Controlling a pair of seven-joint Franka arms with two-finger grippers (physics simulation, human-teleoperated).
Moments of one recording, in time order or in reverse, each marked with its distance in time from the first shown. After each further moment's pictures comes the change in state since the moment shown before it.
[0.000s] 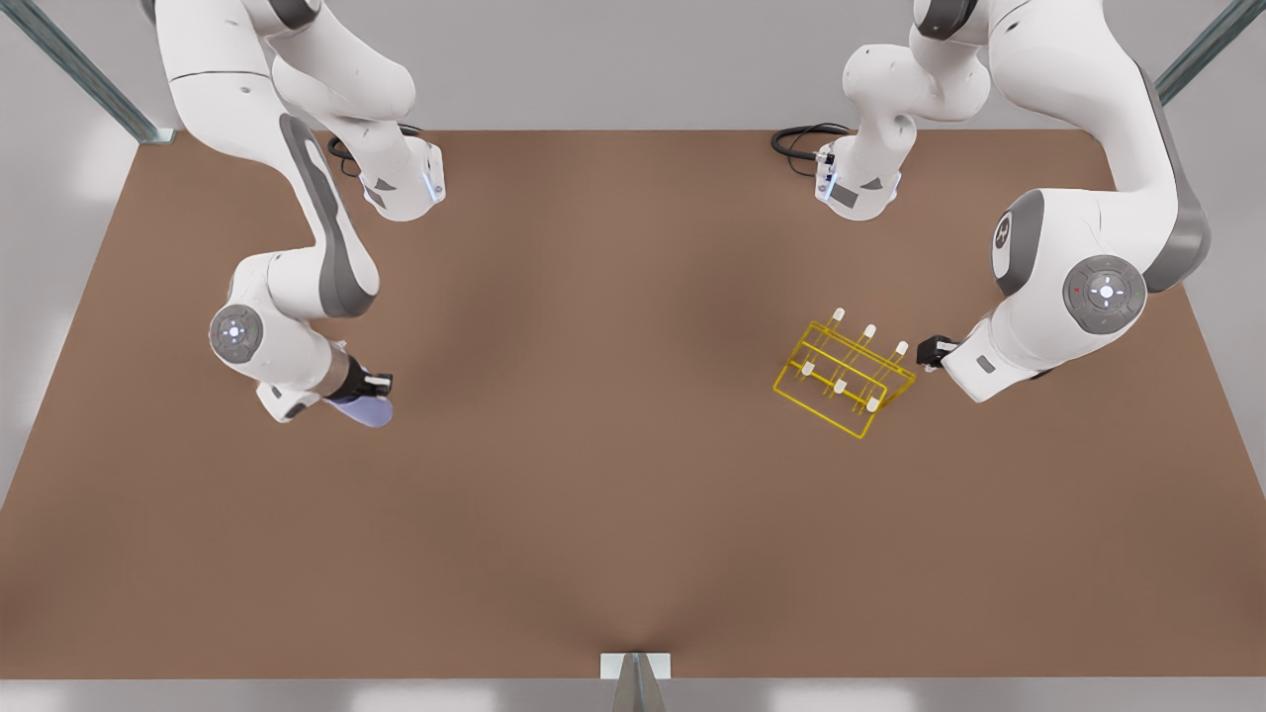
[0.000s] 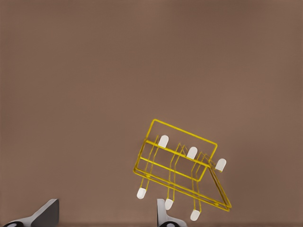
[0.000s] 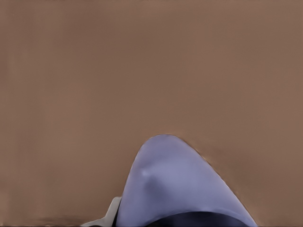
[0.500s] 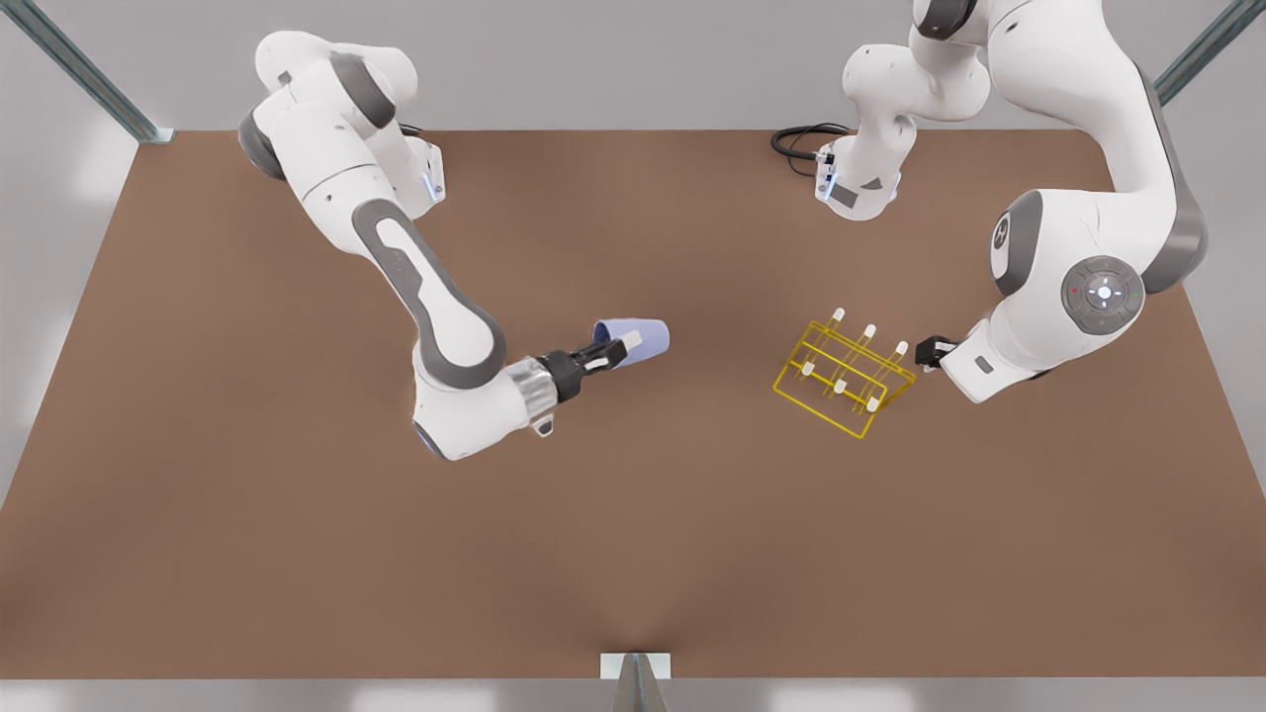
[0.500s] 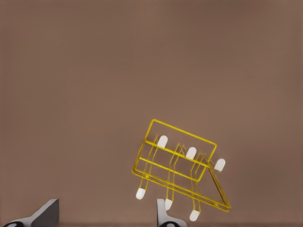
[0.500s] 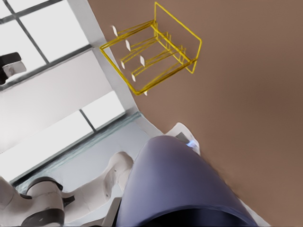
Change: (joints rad) left arm -0.001 0.002 -0.002 0.000 -0.001 0.001 0.000; right arm 0.422 0.559 0.010 0.676 0.990 -0.372 0.009
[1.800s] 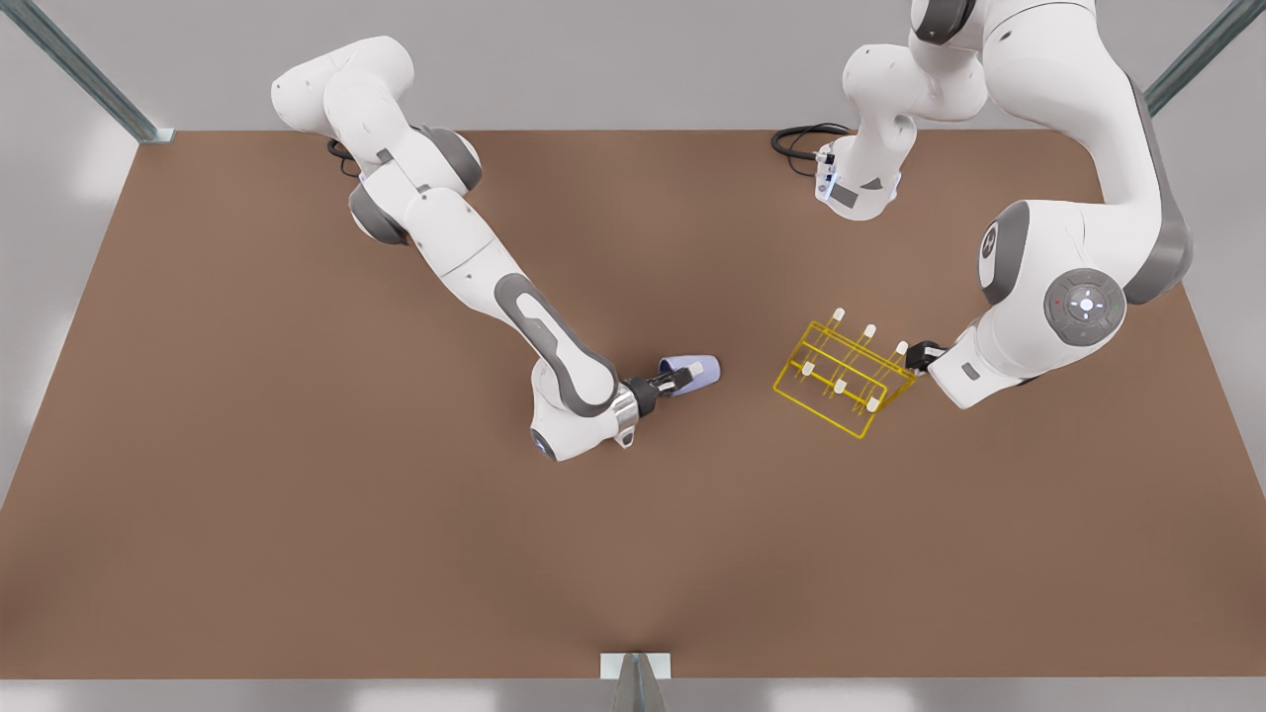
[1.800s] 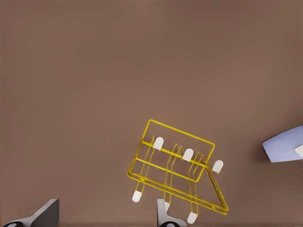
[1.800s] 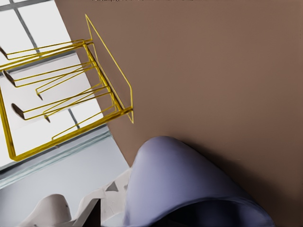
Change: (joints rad) left arm -0.001 0.020 -0.013 0.000 0.000 0.006 -0.003; right arm 0.304 0.402 -0.172 0.190 0.108 0.204 -0.341
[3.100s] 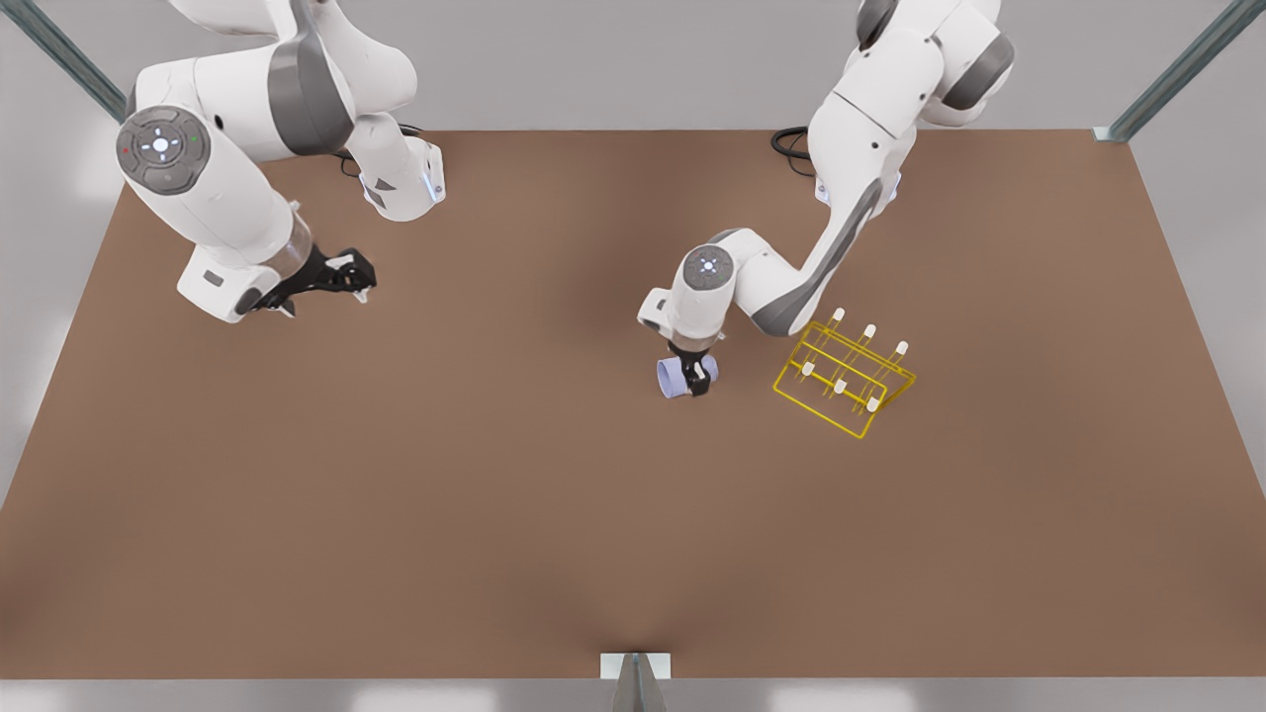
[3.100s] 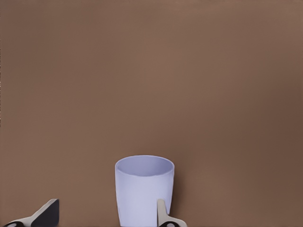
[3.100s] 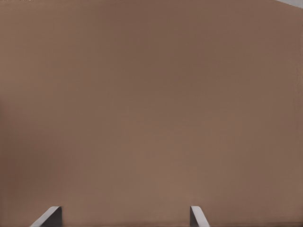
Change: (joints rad) left arm -0.165 0.201 -0.451 -0.431 0.175 0.892 0.306; right arm -0.364 -1.060 -0.086 -0.273 -1.285 -0.528 0.233
